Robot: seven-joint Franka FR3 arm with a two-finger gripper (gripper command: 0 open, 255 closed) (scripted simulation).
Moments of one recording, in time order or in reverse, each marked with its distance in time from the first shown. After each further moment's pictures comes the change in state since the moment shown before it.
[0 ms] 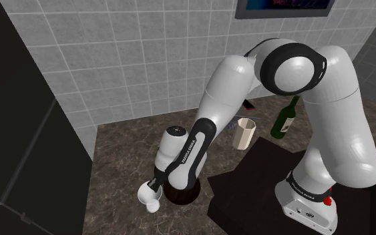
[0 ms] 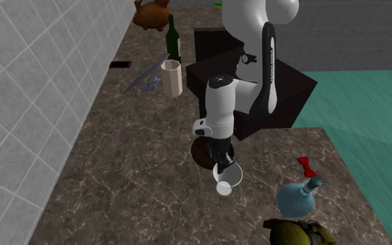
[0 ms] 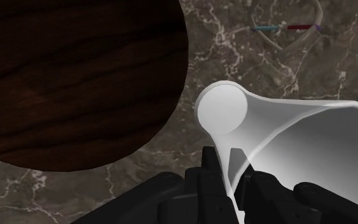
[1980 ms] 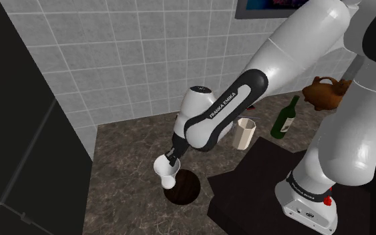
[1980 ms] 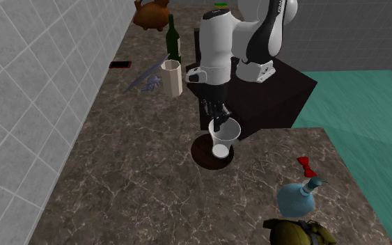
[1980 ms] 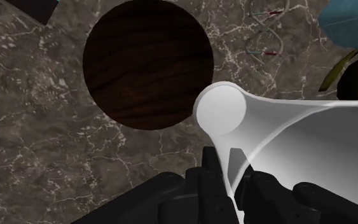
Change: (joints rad) arm -0.177 -0.533 0.091 -0.286 0.215 -0.272 -0.199
